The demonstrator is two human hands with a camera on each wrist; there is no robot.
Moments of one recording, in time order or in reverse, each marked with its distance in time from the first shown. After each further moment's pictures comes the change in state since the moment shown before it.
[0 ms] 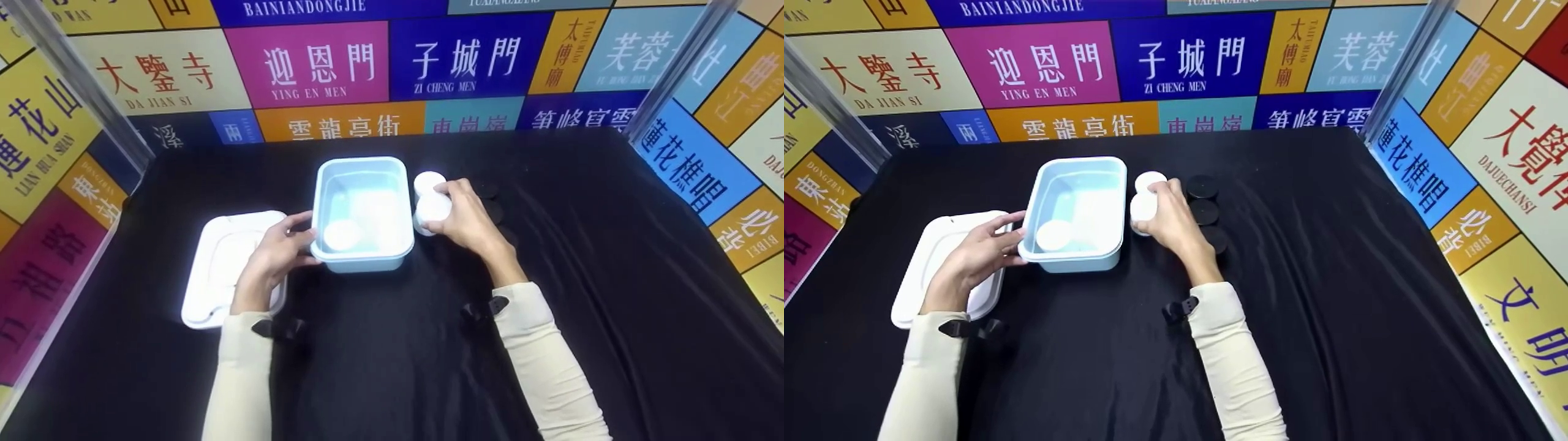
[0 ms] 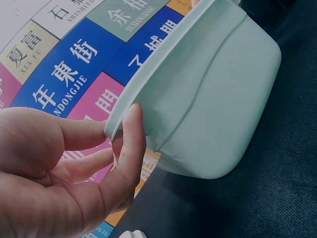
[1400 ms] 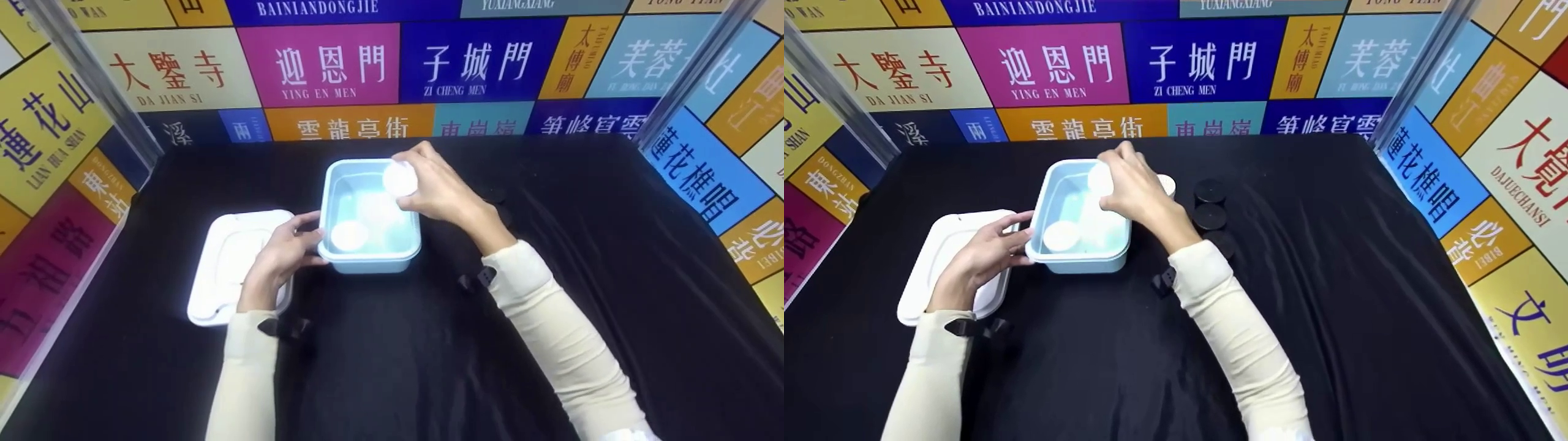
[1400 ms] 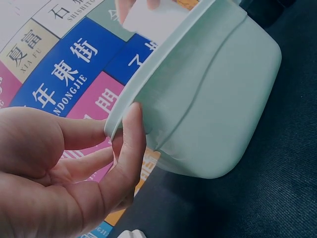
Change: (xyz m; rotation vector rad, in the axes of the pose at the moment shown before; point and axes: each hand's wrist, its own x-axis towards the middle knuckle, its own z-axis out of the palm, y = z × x) left_hand 0.000 0.001 -0.001 -0.016 0.004 -0.002; right_hand 0.026 -0.089 -0.018 -0.148 -0.138 -0.209
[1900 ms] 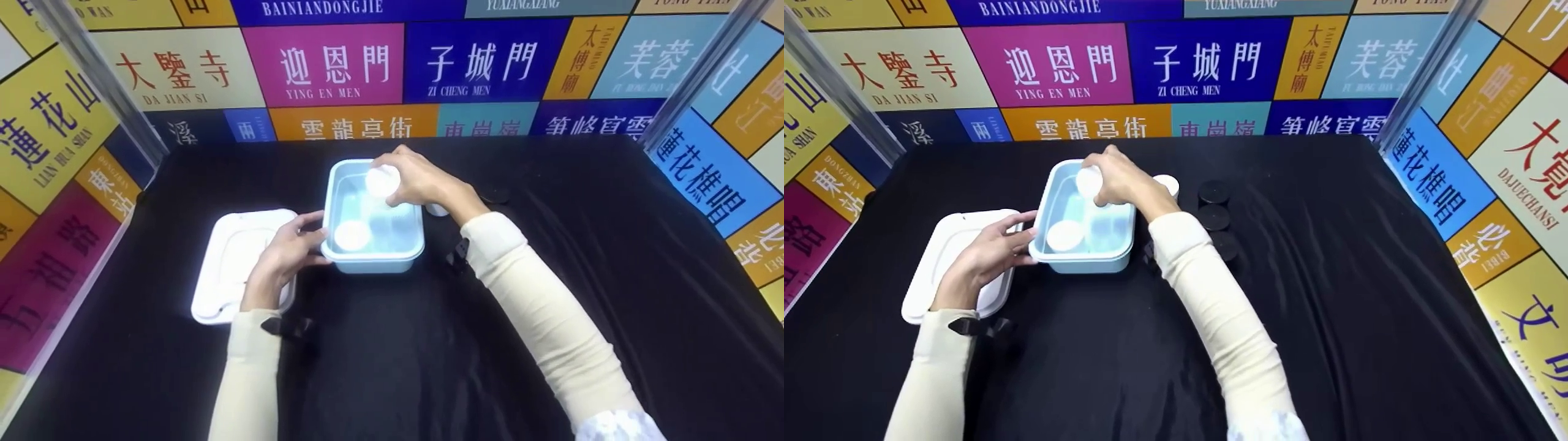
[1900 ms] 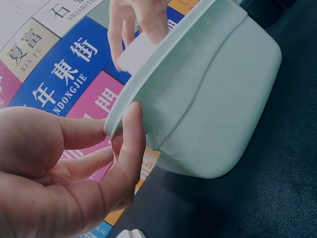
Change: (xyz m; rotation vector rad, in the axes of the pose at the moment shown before) left_hand 0.001 -0.001 0.001 -0.002 0.006 -0.008; right_hand 0.044 0.002 0.012 -0.063 -0.243 -0.078
